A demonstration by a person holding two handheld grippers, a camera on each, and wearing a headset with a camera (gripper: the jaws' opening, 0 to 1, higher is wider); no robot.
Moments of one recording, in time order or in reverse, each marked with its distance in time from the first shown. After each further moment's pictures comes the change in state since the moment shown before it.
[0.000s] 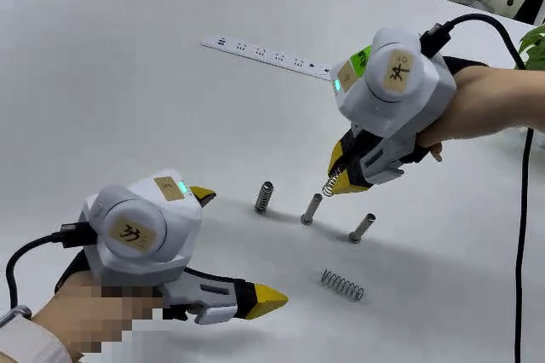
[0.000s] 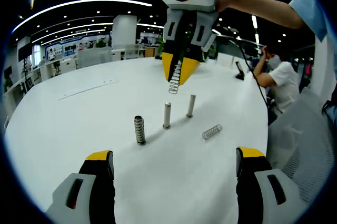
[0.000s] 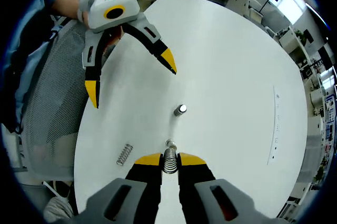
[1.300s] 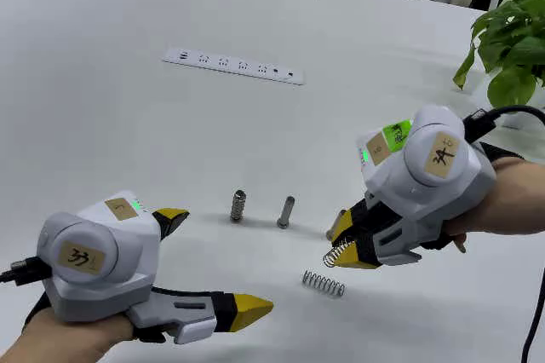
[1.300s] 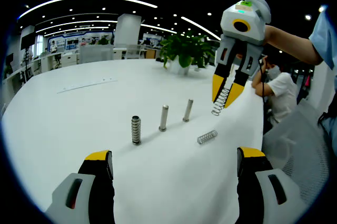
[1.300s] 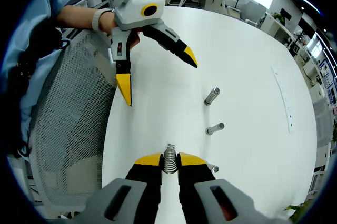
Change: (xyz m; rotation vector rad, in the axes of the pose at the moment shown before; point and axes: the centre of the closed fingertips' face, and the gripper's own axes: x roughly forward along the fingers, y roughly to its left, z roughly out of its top) left arm -0.001 -0.005 0.002 -0.074 -0.030 -0.027; right arm -0.003 0.076 -0.024 0.219 -0.155 -0.021
